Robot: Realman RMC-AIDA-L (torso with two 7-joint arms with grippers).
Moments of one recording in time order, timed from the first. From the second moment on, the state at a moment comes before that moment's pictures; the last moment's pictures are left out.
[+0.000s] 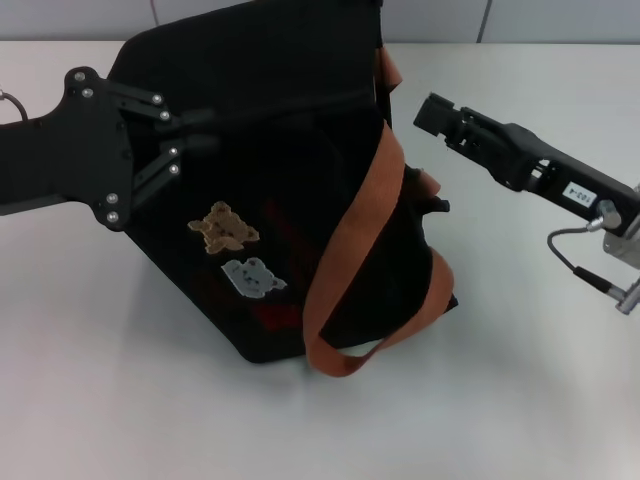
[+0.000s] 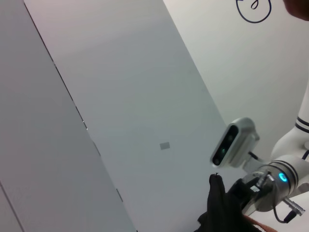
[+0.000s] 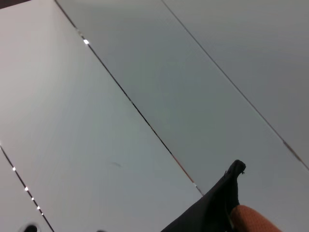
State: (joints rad) left arm -0.42 -2.04 0.69 0.86 1.68 1.91 -0.83; right arm 0.60 2.08 -0.48 -0.17 -1.73 -1.69 1.35
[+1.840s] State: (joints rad) left arm -0.43 -2.06 0.72 0.85 1.71 1.90 -0.80; right arm 0.66 2.09 -0.55 -0.18 -1.73 -1.64 1.48
